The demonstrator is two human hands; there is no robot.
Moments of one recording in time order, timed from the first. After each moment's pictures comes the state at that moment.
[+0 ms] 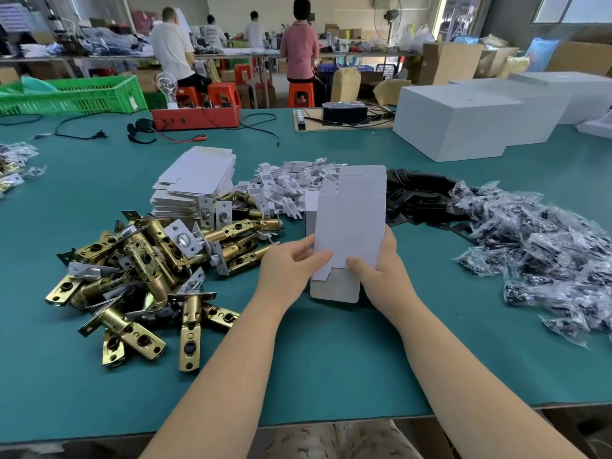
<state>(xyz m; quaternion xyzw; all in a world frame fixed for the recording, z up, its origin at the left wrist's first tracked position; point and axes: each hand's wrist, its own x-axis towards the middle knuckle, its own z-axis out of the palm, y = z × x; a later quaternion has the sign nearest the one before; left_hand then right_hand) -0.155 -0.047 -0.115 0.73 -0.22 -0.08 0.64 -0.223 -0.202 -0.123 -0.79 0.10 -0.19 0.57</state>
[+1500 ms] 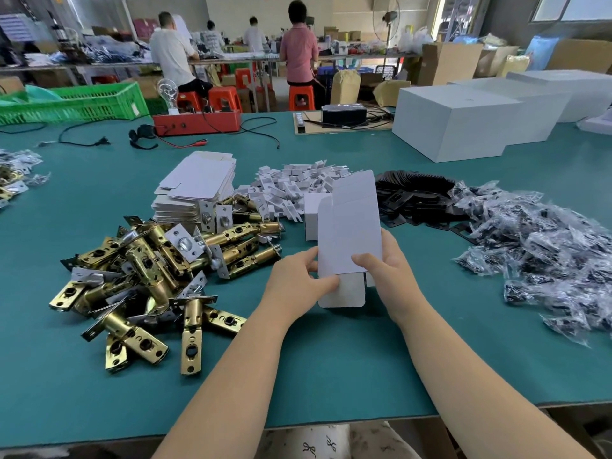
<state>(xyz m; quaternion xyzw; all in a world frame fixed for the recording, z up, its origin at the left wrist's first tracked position) -0.167 -0.047 -0.113 0.83 -0.25 -0.09 0.48 -0.230 -0.199 -0.111 -0.69 0.06 -0.18 0.70</state>
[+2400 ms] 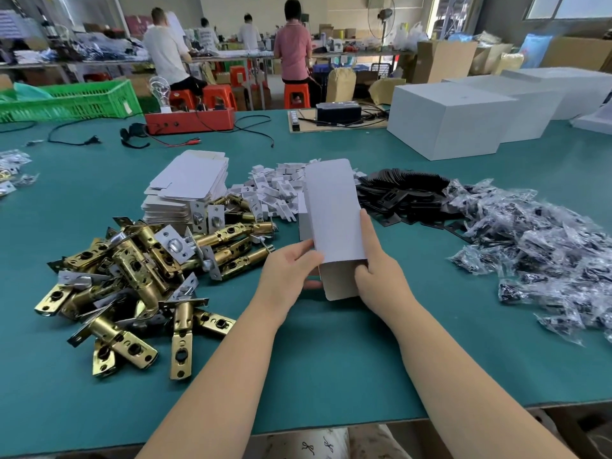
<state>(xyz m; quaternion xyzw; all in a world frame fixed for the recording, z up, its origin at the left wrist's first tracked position) -0.171 -0.054 -0.101 0.67 -0.19 -0.17 0.70 -0.232 -0.201 -0.108 -0.88 0.14 -0.13 0.43</state>
